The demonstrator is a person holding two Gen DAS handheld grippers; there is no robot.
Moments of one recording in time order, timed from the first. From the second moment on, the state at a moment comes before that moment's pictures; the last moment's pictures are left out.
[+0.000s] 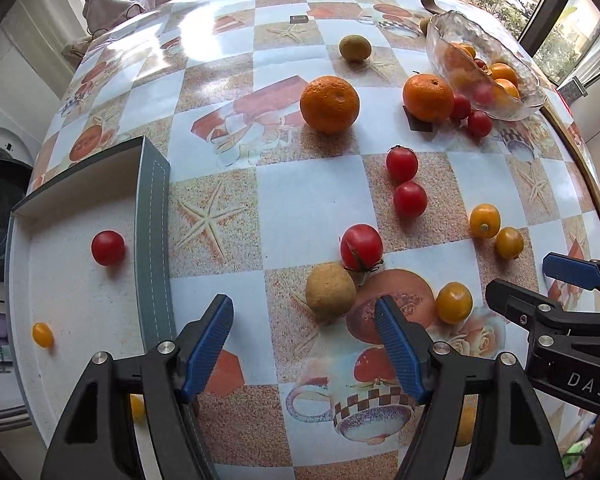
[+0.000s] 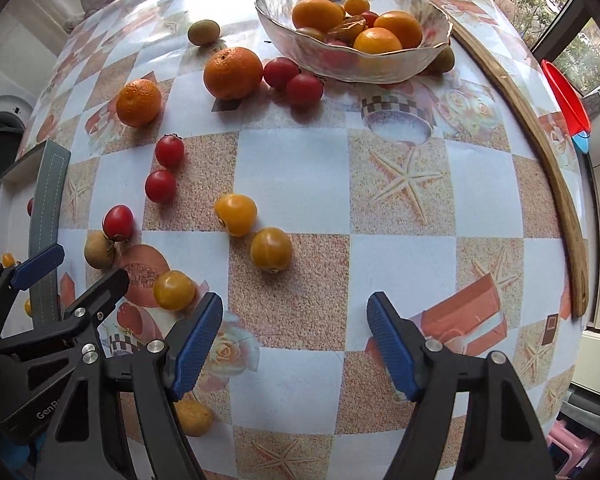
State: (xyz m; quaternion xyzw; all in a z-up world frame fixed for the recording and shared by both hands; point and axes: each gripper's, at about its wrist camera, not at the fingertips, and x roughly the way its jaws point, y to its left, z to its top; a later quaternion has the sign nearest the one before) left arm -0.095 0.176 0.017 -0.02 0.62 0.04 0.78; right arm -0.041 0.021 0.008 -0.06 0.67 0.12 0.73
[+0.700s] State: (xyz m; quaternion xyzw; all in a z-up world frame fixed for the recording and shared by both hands) left arm -0.096 0.180 0.040 -0.04 0.60 0.02 0.80; right arm -0.016 0.031 0.028 -0.03 0.65 0.14 0.74
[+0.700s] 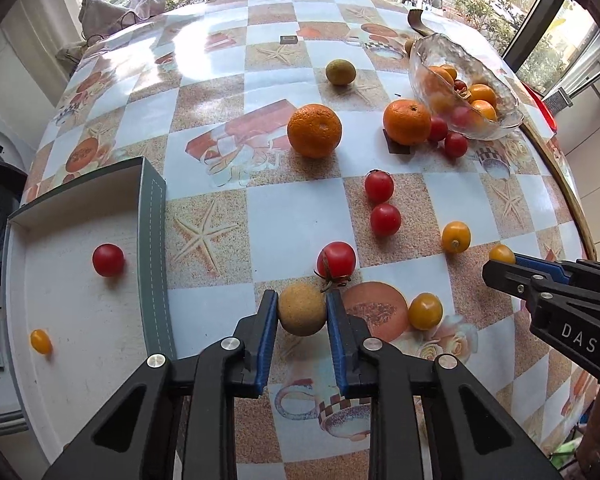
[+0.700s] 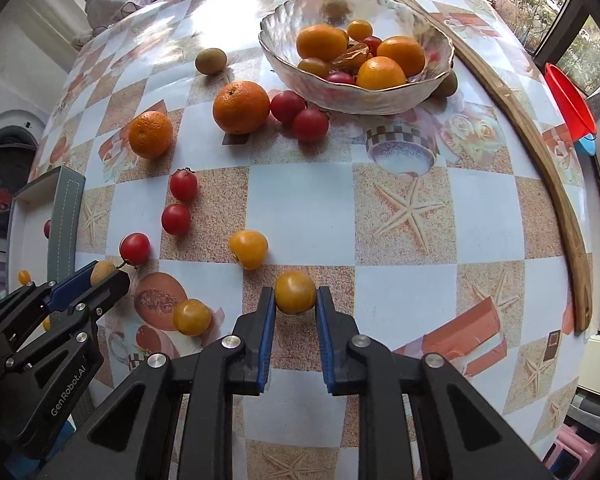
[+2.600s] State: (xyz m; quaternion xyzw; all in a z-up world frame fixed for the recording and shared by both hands) left arm -0.211 0.381 0.049 -0.13 0.58 0.18 0.79; right arm -0.108 0.260 0.042 -0.13 0.66 0.31 0.68
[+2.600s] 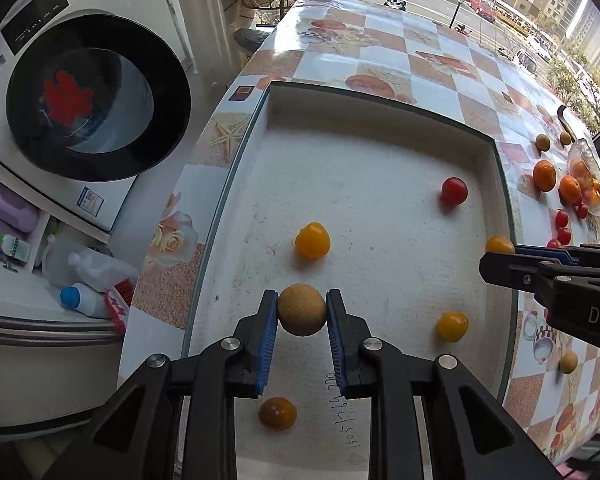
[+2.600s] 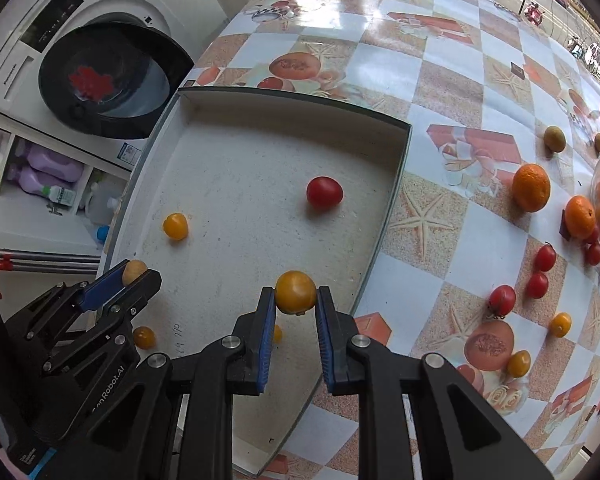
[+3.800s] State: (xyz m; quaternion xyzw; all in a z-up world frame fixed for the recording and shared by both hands) left arm -0.210 0.363 0.054 -0.07 0.60 0.17 0.78; right arm -0.092 0.258 0.055 -0.09 0.65 0.31 0.69
